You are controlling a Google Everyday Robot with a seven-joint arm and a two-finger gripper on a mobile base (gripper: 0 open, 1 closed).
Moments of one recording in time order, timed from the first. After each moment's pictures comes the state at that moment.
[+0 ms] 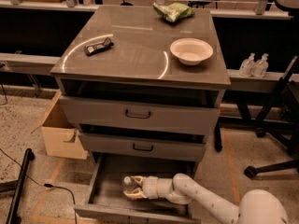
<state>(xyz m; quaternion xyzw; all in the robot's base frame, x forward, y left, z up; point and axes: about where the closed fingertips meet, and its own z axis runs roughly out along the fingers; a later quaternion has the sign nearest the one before) 0.538 0.090 0.273 -0.53 0.58 0.38 0.49</state>
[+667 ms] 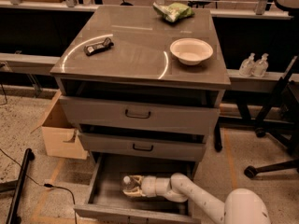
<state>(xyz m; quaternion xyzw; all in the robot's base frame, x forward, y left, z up) 0.556 0.098 0.241 -0.53 0.56 0.39 0.50</state>
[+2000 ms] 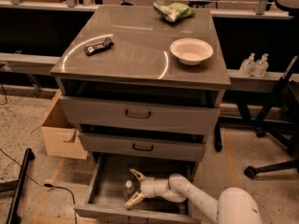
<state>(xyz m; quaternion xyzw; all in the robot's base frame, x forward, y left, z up) 0.560 0.103 0.213 -0.54 0.57 0.39 0.49</state>
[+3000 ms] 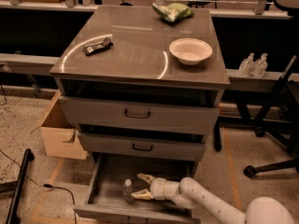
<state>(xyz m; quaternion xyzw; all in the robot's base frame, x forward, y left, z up) 0.552 0.052 0.243 -0.49 0.63 0.35 0.49</state>
